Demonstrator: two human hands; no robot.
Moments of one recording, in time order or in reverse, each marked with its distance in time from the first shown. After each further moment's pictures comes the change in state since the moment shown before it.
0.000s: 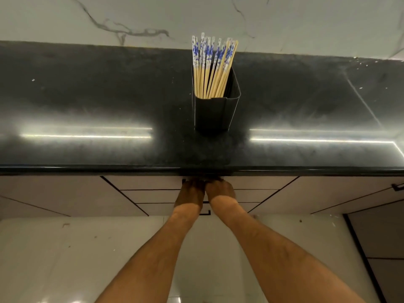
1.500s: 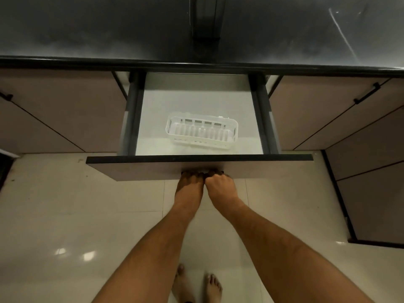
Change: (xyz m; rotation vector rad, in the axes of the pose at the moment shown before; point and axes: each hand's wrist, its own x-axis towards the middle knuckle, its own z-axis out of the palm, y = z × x) left_hand -0.334 -0.011 0.109 0.350 -0.035 0.173; right_hand -0.320 -0.078 0.132 0.064 0.138 -0.075
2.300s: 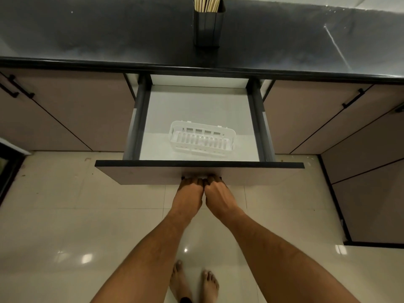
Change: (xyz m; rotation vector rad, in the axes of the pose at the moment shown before) left_hand -0.063 0.016 0.000 -0.253 -0.033 -0.057; right_hand -0.068 -0.017 0.011 0.149 0.092 -0.042
